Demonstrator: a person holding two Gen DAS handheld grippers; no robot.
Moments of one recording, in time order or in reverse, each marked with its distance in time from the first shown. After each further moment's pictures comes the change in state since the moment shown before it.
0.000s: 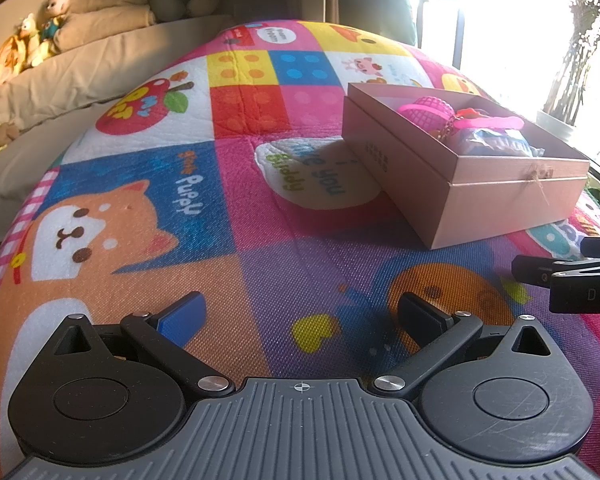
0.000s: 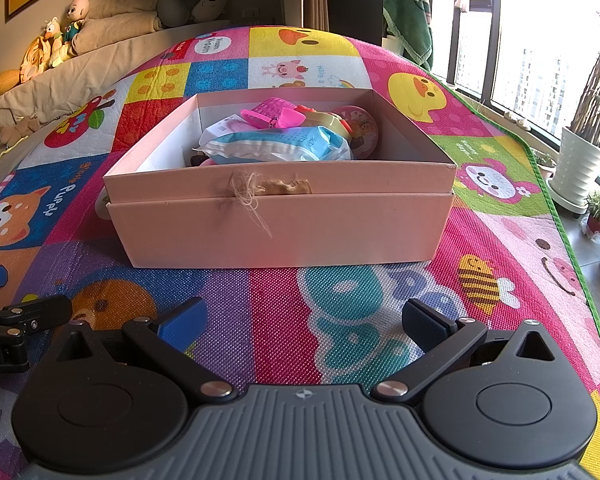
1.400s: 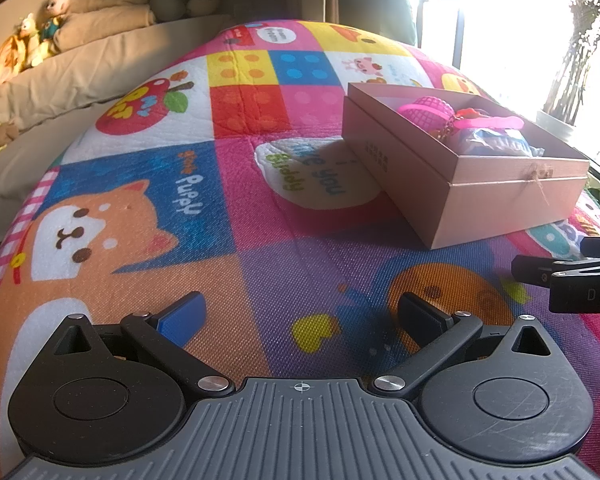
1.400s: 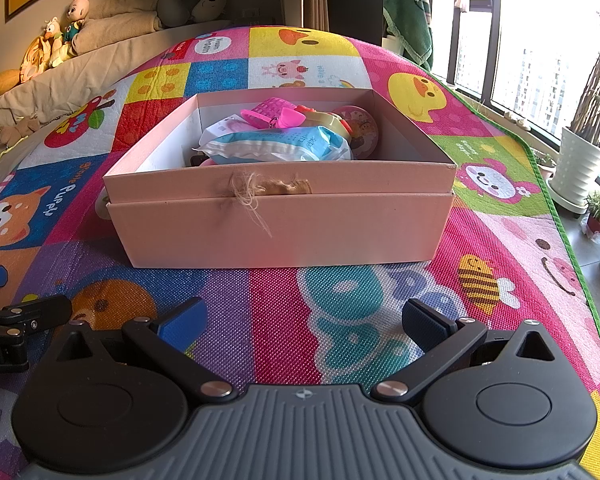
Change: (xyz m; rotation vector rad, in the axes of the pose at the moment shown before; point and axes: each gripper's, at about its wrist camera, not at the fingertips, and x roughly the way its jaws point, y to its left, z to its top) left arm 0.000 0.001 0.000 0.000 0.001 -0.001; right arm 0.000 0.001 0.000 -0.001 0.000 0.000
